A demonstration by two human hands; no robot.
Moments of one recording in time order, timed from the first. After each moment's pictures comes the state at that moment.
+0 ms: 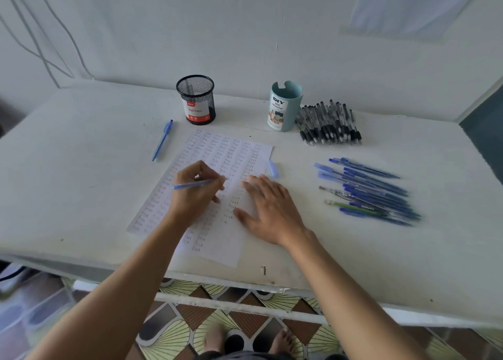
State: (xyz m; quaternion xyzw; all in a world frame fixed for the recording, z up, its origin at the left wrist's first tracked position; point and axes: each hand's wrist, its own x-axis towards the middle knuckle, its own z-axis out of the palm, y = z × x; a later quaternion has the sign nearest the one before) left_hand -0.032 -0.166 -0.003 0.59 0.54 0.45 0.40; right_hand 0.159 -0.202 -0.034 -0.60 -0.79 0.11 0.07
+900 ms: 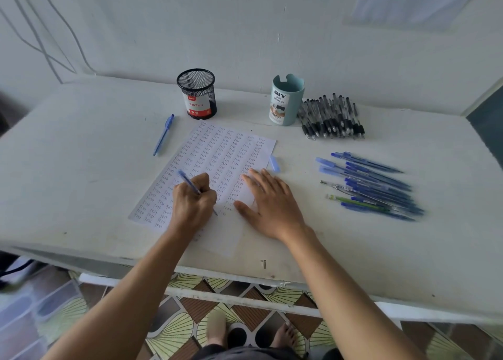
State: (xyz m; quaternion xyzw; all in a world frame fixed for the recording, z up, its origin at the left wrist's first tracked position) left_hand -0.029 -0.194 -0.018 0.61 0.59 0.43 0.32; right_hand 0.156 -0.203 -0.042 -0.61 -0.78 0.11 0.08
